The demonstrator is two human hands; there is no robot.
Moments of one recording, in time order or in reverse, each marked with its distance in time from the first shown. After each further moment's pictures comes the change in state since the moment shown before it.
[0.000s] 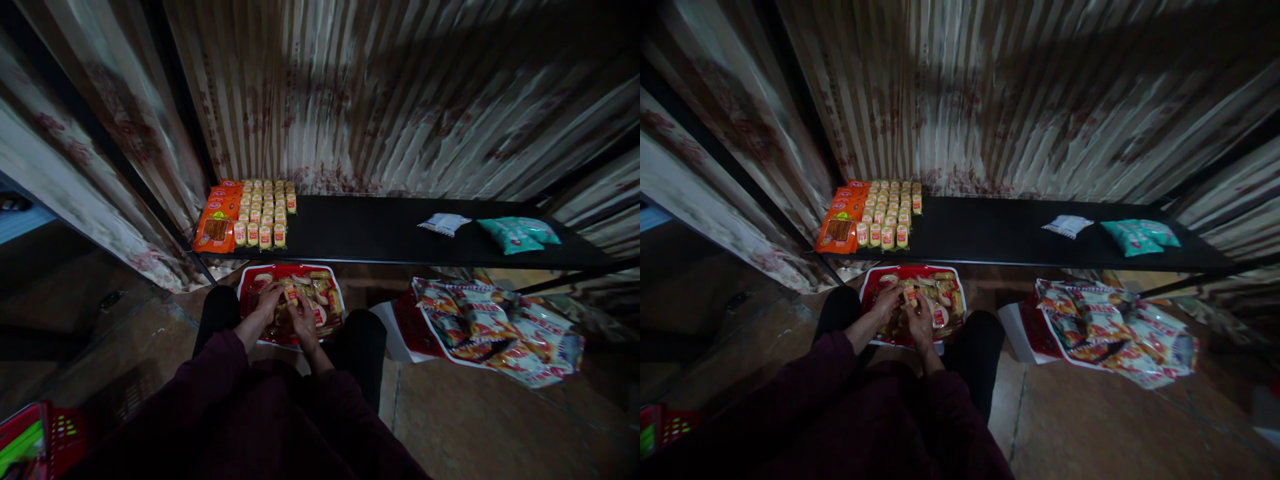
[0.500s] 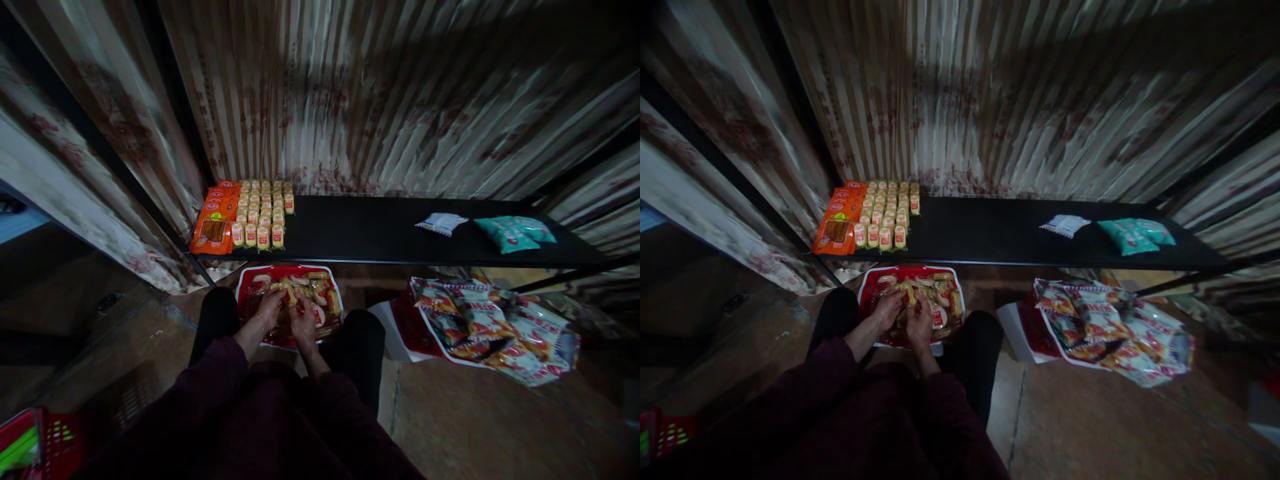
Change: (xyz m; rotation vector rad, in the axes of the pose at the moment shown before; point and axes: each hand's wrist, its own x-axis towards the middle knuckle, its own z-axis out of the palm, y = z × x) left_hand -0.004 -0.012 0.003 -0.213 -0.053 -0.108; right_hand -0.003 -0.011 0.001 -0.150 0.085 -0.110
